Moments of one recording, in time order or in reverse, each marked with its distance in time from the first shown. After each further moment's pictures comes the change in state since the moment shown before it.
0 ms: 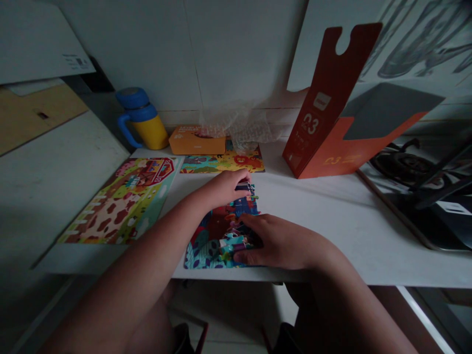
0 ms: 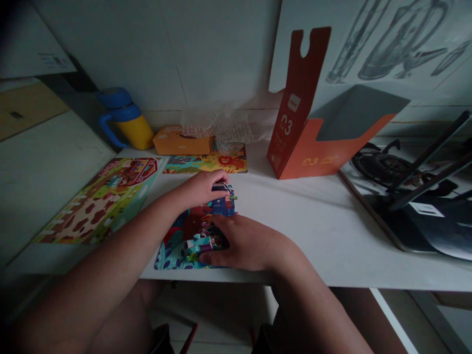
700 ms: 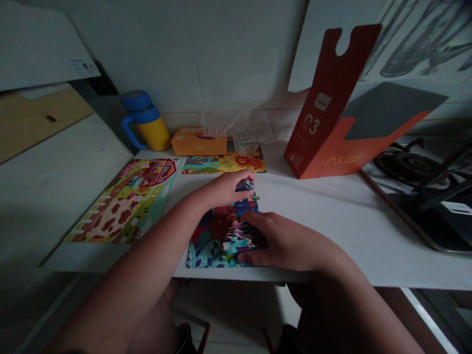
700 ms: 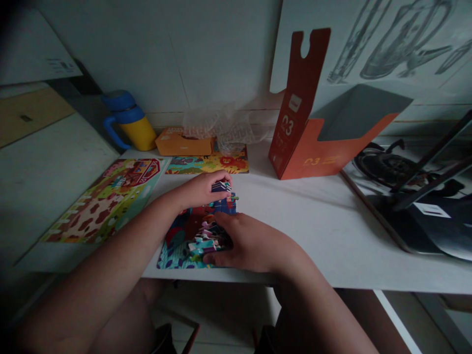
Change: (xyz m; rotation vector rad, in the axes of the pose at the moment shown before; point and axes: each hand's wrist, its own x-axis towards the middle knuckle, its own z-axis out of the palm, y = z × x) left_hand -0.005 0.005 -0.009 -0.131 -0.047 0.048; right_hand -0.006 0.001 0.000 0.003 0.086 -0.072
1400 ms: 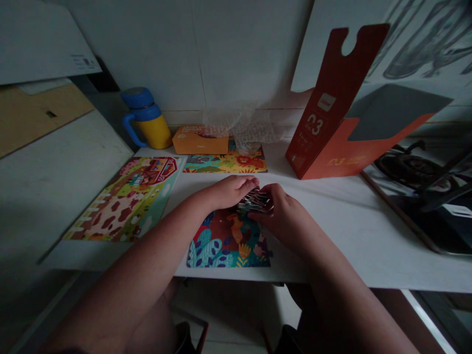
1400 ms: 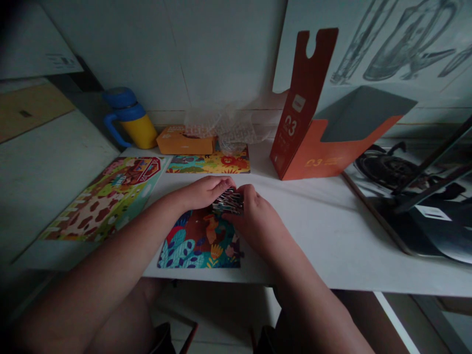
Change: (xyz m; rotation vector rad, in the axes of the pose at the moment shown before) left_hand 0.000 0.004 0.009 -0.143 -0.044 0.003; right_hand 0.020 0.032 0.013 -0.219 0.608 0.312
